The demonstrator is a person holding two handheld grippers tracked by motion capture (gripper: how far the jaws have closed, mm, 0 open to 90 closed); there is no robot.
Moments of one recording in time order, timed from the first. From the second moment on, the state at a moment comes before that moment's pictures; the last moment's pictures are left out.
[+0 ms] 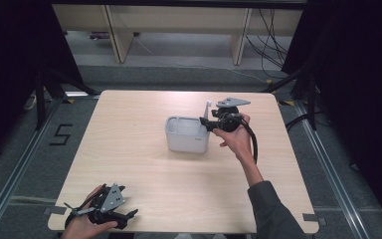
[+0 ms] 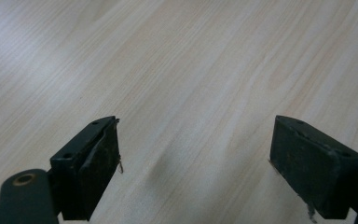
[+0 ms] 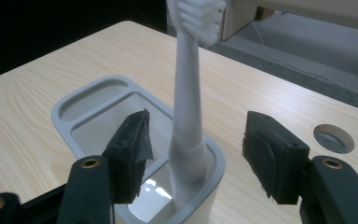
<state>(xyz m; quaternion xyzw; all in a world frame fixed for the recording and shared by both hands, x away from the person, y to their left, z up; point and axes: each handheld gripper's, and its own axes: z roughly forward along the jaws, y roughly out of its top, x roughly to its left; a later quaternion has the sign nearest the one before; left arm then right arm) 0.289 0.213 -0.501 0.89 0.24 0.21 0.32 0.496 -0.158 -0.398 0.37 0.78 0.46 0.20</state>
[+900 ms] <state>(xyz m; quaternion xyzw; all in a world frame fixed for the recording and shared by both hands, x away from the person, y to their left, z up) 0.289 0.212 -0.502 0.89 0.24 0.21 0.33 0.468 -0.185 -0.393 0.37 0.77 0.47 0.21</state>
